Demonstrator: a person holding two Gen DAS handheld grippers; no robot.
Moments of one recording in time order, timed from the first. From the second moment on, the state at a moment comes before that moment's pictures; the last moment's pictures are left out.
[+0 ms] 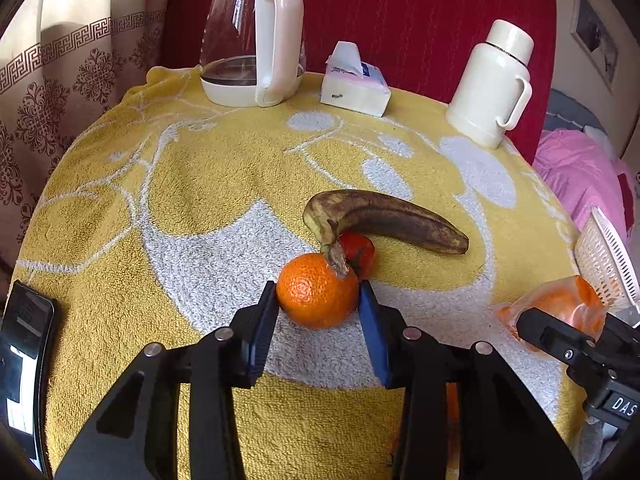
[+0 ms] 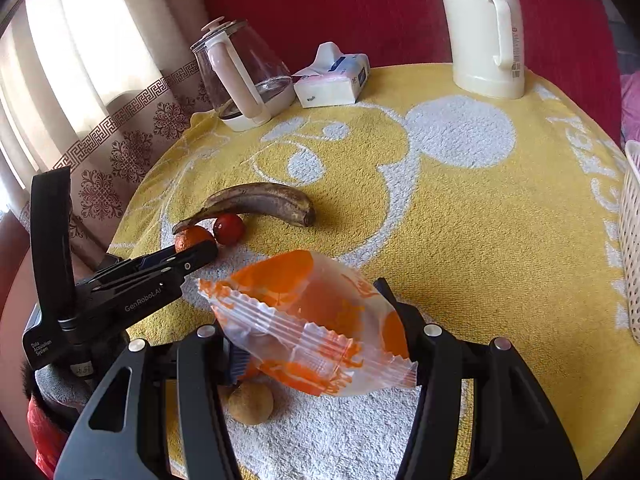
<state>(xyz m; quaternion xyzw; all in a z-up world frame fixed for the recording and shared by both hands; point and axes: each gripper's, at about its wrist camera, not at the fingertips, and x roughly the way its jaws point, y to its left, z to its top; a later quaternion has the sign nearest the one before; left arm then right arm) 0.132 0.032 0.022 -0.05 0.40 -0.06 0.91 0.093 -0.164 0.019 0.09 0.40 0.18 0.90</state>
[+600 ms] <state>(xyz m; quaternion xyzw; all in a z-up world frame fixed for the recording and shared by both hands) 0.111 0.083 0.056 -0.13 0.34 0.00 0.93 0.084 -0.184 0.024 0.12 0.38 0.17 0.90</state>
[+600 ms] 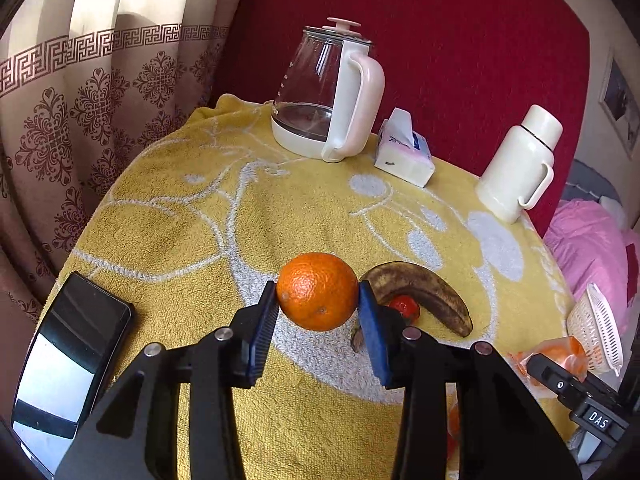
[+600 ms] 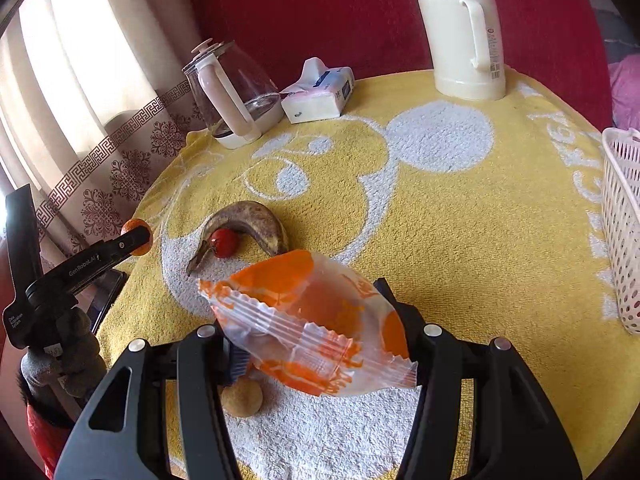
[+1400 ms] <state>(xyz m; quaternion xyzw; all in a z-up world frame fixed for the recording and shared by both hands) 0.108 0.043 0.054 -0.09 0.35 -0.04 0.93 0.055 -0.285 0.068 0.20 0.31 0.10 0.92</state>
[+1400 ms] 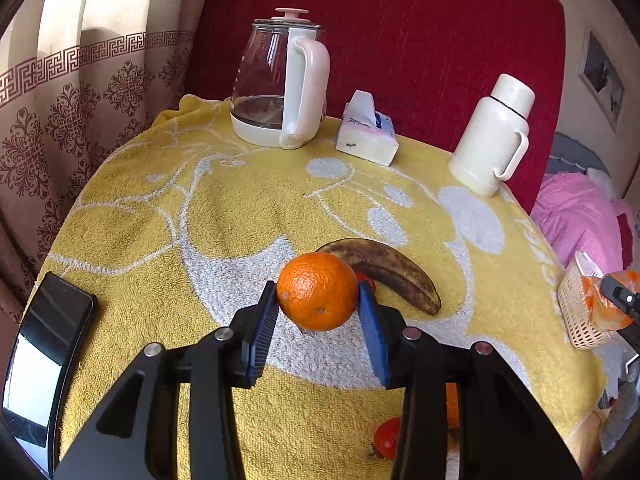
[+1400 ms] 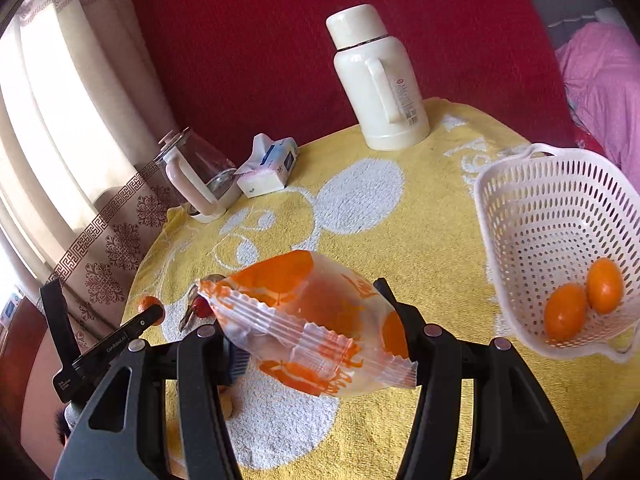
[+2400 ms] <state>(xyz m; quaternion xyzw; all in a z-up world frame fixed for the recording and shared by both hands) 0.109 0.038 0.050 -0.09 0.35 -0.04 0.93 0.052 -0.389 0.092 0.33 0.27 0.09 0.90</state>
